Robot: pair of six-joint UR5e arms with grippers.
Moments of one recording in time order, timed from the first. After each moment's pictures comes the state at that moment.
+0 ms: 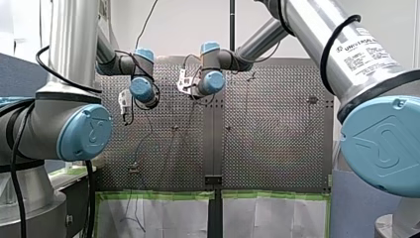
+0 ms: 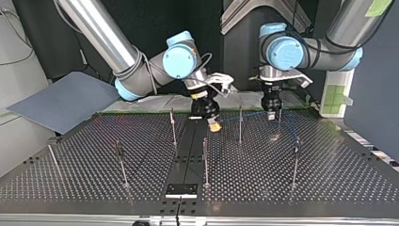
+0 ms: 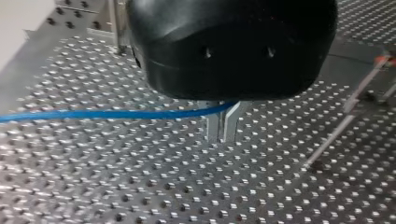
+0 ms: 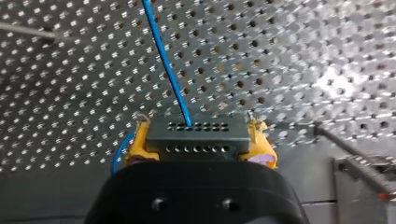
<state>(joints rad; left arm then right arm) -0.10 -1.67 -2.00 -2.73 -1.78 -1.71 2.42 -0.97 1.21 -0.18 1.65 1.75</state>
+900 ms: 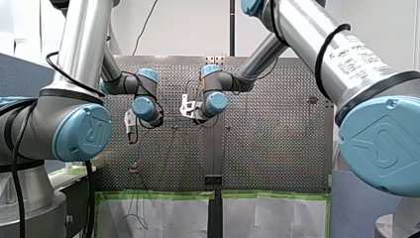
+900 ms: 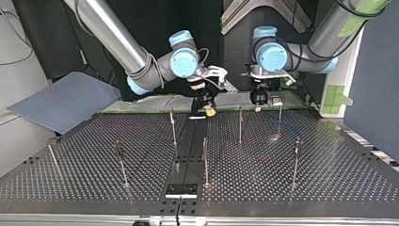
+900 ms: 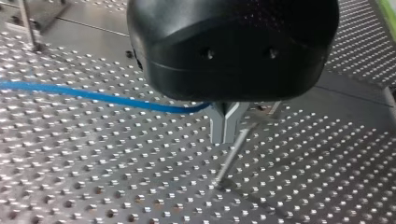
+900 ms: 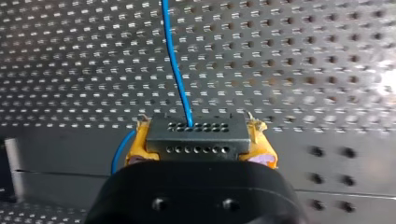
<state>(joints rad) -0.13 -1.82 -2.03 -2.61 -1.72 -1.73 2.41 -0.88 1.29 -0.19 1.66 1.72</state>
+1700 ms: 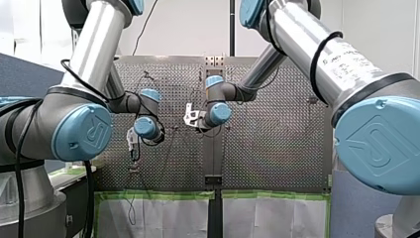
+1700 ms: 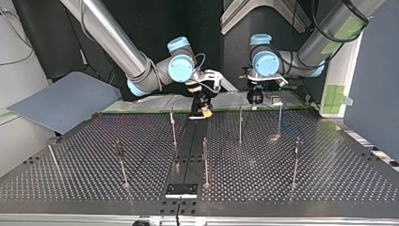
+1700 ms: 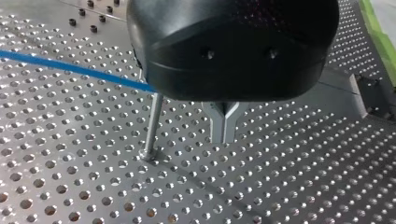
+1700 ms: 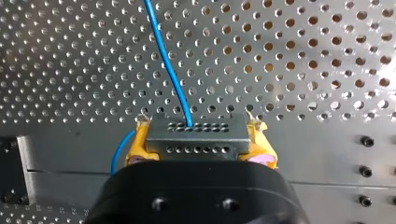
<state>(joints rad) -0.11 -2.00 -2.02 -2.47 -1.70 -1.76 2.38 -0.83 1.29 -0.24 1.62 1.74</state>
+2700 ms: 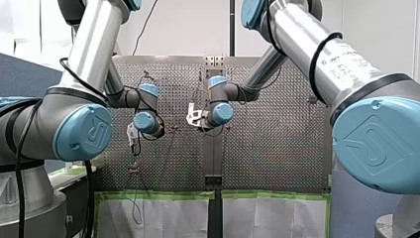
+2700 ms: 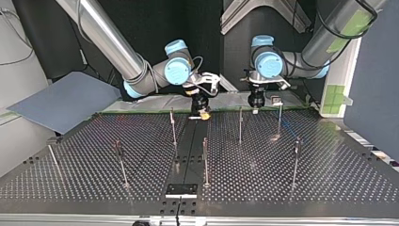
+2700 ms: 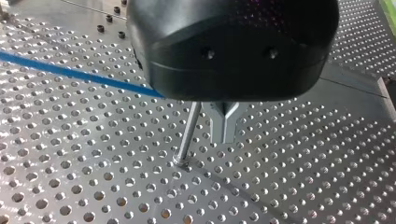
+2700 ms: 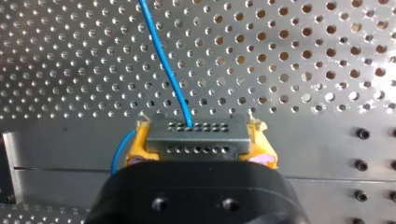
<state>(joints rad) -0.10 -1.96 -2.01 -2.49 -1.68 -1.77 2.36 -0.82 1.29 -0.25 1.60 1.74</state>
